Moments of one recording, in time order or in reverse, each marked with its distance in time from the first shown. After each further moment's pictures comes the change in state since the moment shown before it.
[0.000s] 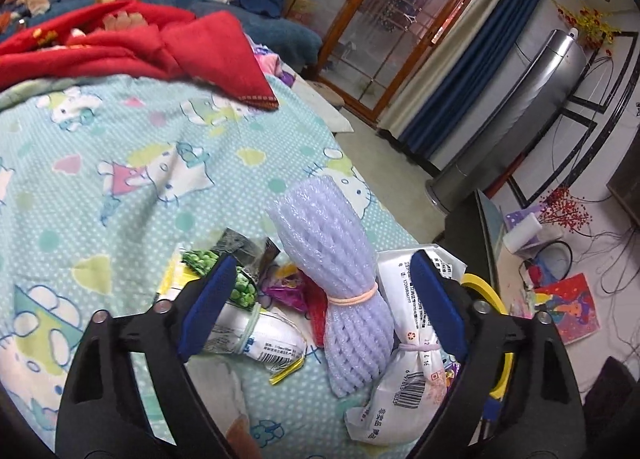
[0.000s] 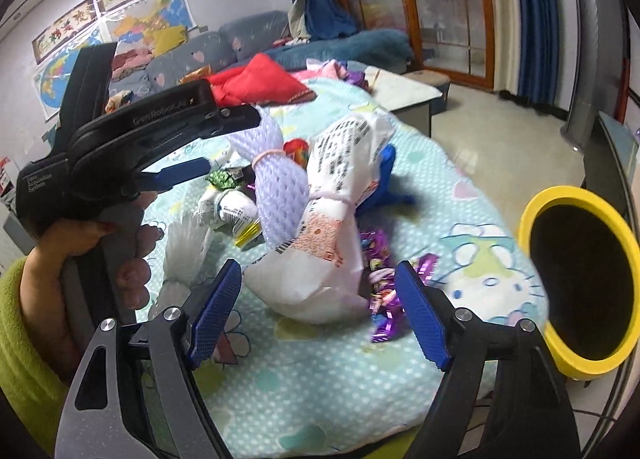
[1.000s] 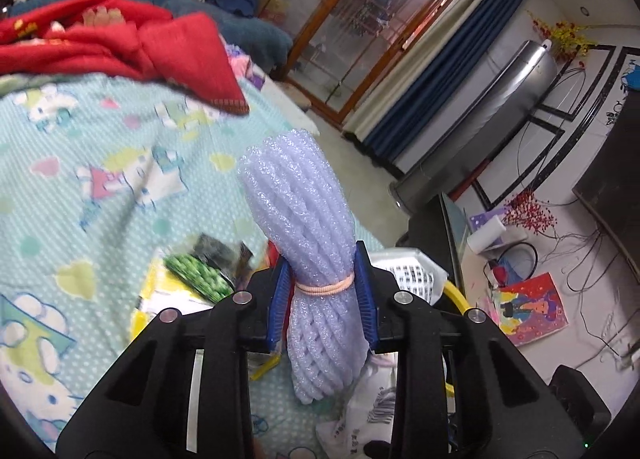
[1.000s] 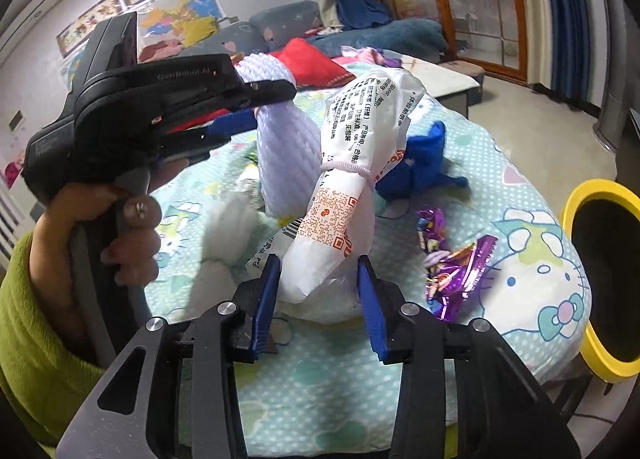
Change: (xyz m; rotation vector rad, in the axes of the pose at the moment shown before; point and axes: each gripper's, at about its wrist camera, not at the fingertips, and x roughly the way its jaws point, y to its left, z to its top) left arm -0.027 0.002 0.001 -0.004 -0.034 -0.130; right arm 0.000 0.008 -0.010 -0.035 0.021 0.134
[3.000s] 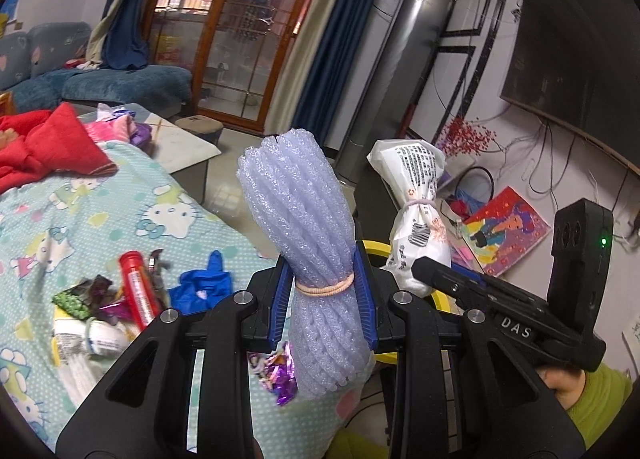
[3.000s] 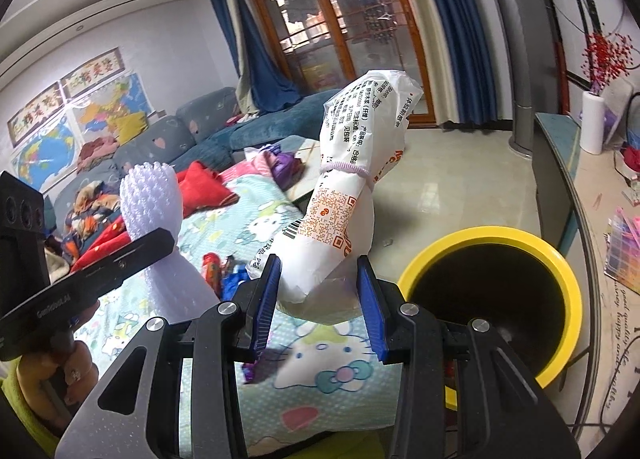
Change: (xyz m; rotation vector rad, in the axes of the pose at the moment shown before) left arm 0.007 -0.143 -0.040 0.398 0.024 -0.159; right arm -0.118 -0.112 0.017 0.201 -0.298 -0.234
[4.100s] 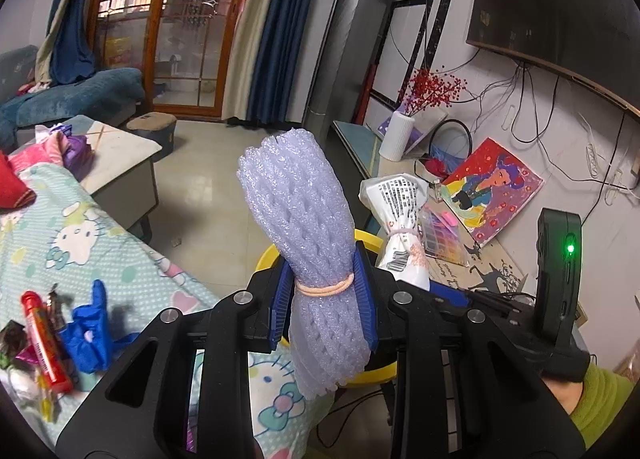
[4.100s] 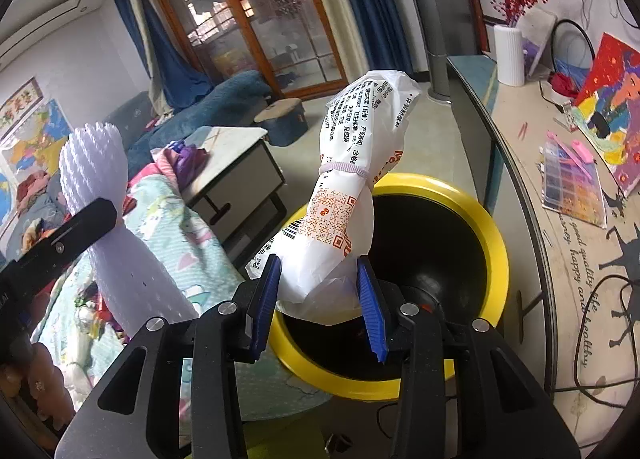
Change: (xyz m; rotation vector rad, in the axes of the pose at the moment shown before) left arm 0.101 -0.078 -0.001 0.145 0.104 -0.078; right arm 0.010 -0.106 -0.030 0.208 0.091 -0.234
